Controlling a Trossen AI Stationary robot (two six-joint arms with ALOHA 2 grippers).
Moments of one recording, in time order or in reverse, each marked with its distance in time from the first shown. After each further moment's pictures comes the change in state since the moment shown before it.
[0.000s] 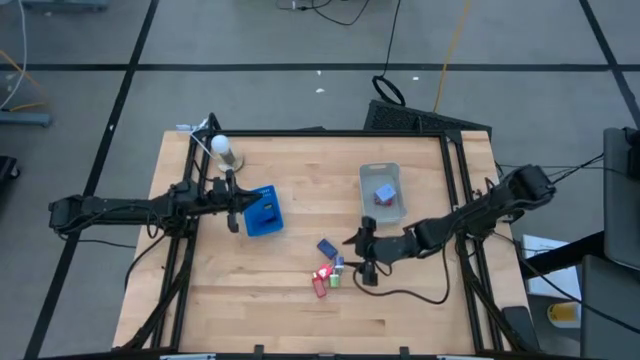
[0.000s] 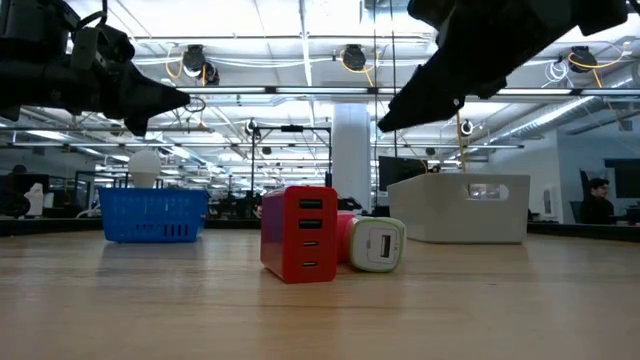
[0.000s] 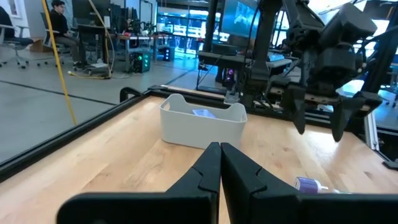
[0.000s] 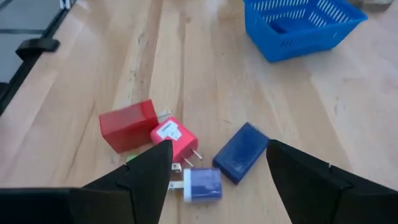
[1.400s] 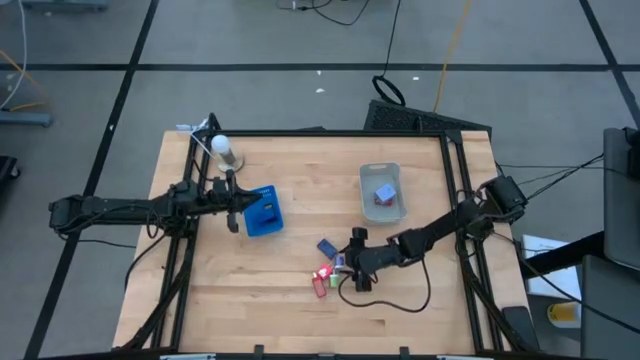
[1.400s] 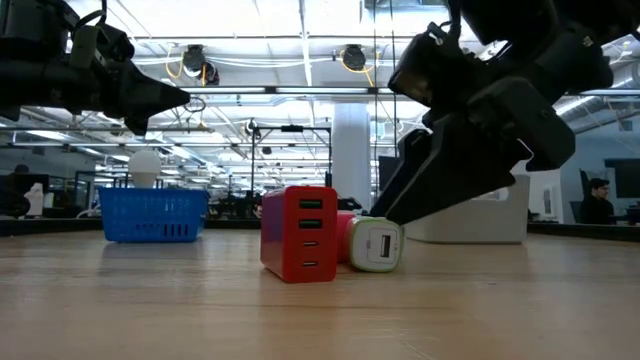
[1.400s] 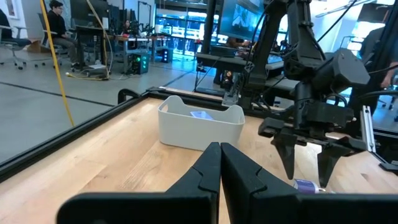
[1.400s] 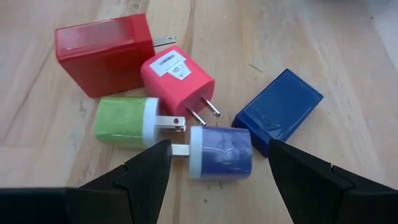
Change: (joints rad) left arm 0.000 0.000 0.000 0.008 0.007 -0.005; right arm -0.009 0.246 0.000 0.120 -0.058 -0.051
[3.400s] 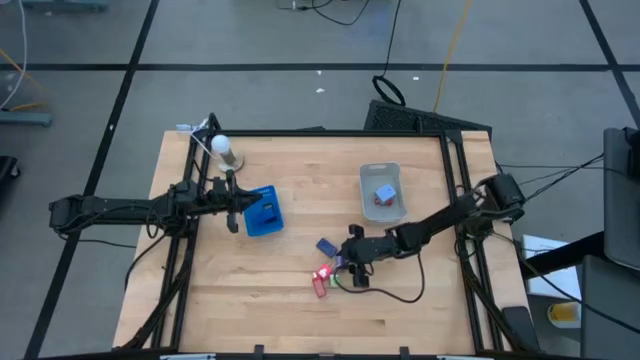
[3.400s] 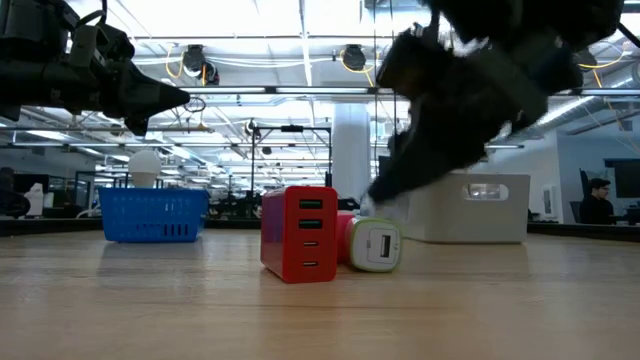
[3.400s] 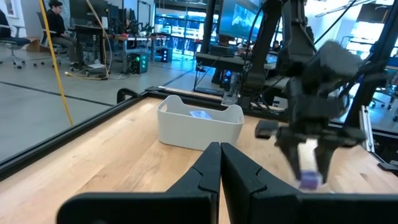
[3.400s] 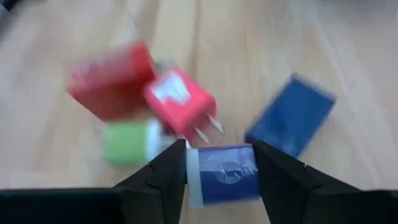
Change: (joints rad) left arm -0.002 0.000 0.000 -0.001 0.002 -0.003; right arm -0.063 -0.018 -0.002 0.049 -0.151 0.053
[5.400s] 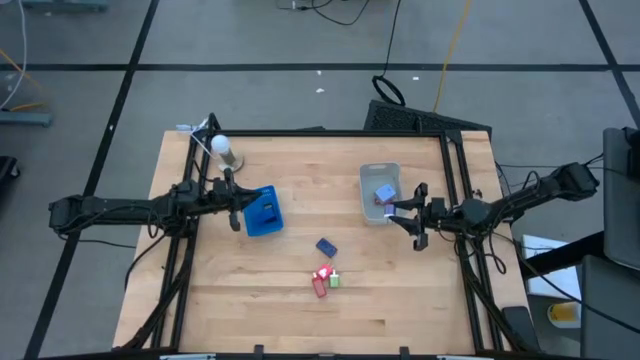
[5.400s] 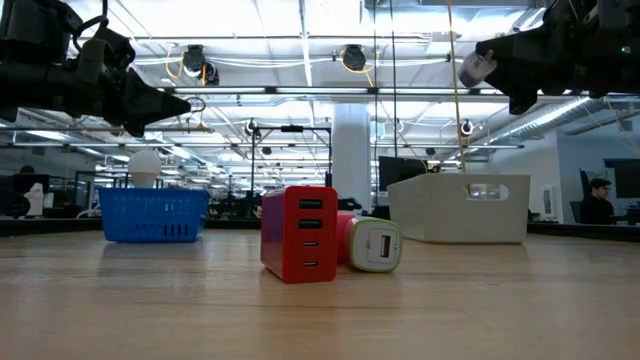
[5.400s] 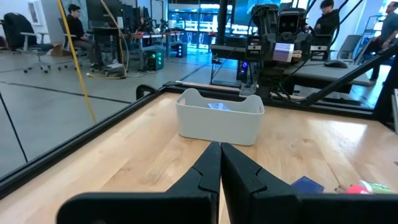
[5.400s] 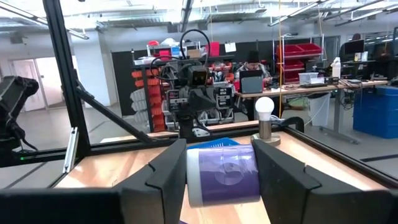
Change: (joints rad) left arm 0.002 0.000 0.000 -0.037 -0.065 0.071; right arm -0.028 -0.994 -0.767 0.631 0.289 -0.214
